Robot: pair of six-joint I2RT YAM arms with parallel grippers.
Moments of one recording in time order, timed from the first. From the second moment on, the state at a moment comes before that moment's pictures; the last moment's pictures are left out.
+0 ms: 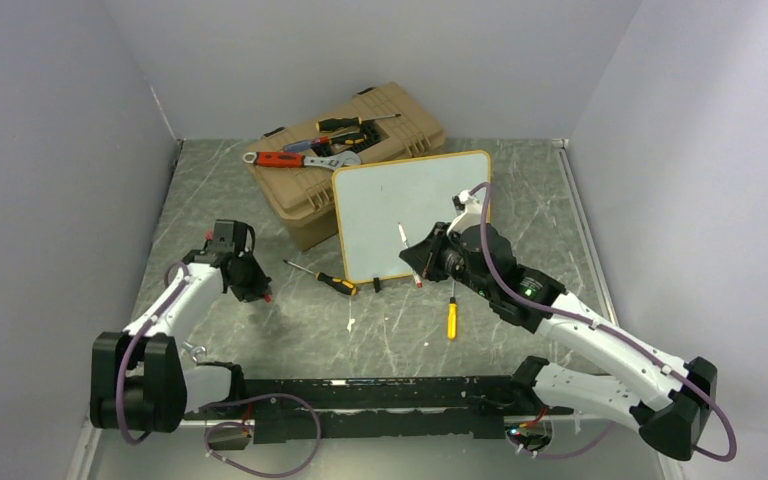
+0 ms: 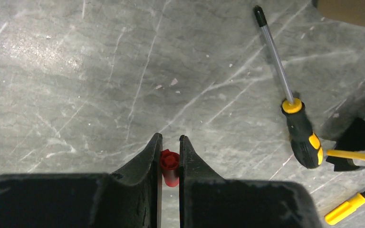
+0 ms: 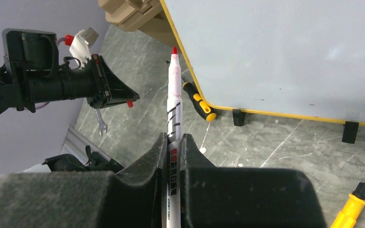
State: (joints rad) left arm -0.08 1.19 0.69 -0.64 0.02 -0.67; right arm 0.84 0.93 0.84 -0.26 0.13 0.73
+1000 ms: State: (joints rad) left arm -0.05 1.14 0.81 -0.61 -0.08 -0.57; right arm 0.84 1.00 0.91 -0.32 0.23 0.62
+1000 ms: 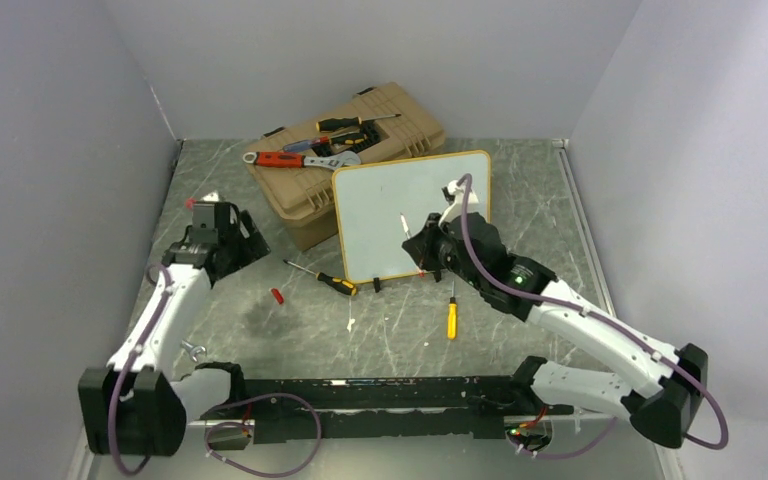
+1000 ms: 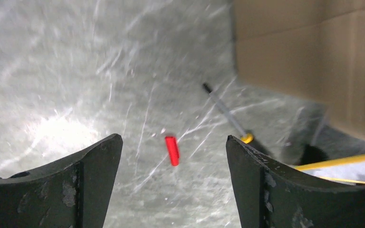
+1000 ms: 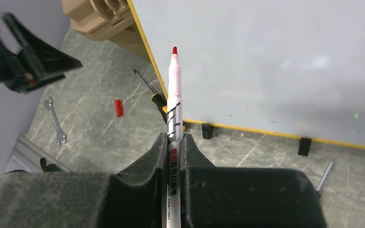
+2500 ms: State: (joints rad) left arm -0.05 0.85 0.76 -0.51 0.03 -0.28; right arm 0.85 1.70 1.48 -0.40 0.21 0.45
